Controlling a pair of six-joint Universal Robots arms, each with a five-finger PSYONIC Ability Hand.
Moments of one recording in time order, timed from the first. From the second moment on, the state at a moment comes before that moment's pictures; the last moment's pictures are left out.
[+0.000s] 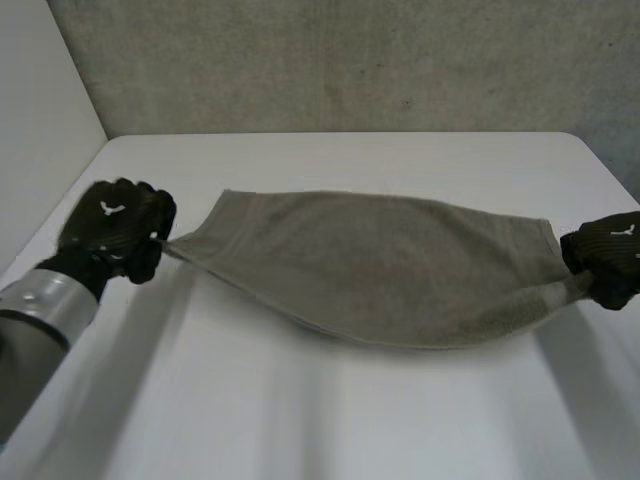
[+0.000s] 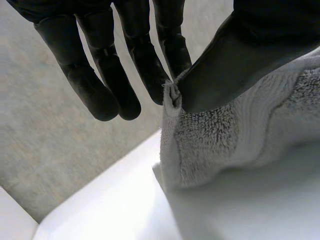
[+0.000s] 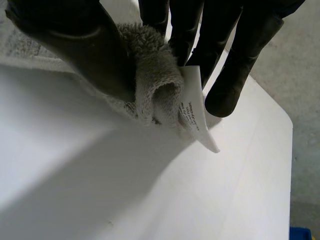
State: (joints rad) left arm 4.57 -1.55 -2.01 3.53 -1.24 3.42; right arm 1.50 -1.51 1.67 0.37 1.23 2.43; left_hand 1.42 1.50 1.54 1.52 1.48; right_hand 1.33 1.31 1.31 1.35 1.17
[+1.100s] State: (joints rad) left arm 4.39 -2.71 -0.56 3.19 -1.48 3.44; right arm 1.61 -0.47 0.44 0.51 1.41 2.75; left_hand 1.42 1.50 1.54 1.52 1.48; right_hand 1.33 1.31 1.31 1.35 1.17
